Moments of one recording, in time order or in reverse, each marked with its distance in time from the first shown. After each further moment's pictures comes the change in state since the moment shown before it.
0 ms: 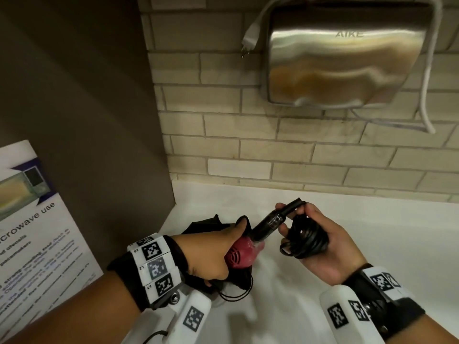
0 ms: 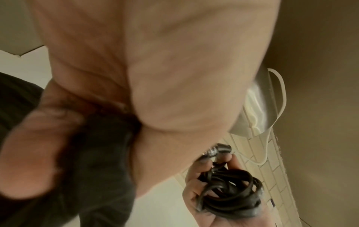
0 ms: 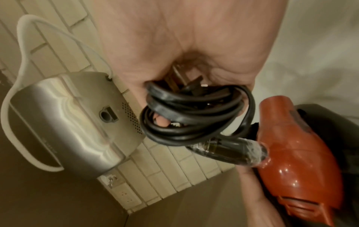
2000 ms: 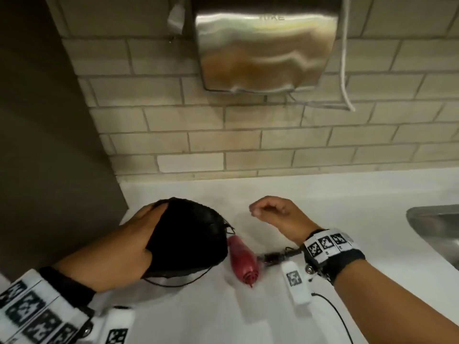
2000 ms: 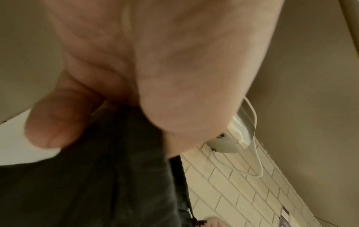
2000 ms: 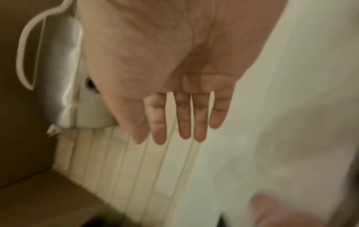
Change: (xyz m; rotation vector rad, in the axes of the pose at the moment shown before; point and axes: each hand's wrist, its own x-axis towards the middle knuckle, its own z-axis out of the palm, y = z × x) left_hand -0.024 -0.033 -0.001 -0.037 0.413 0.286; right_hand 0.020 -0.013 -0.070 -1.029 0.138 -0.230
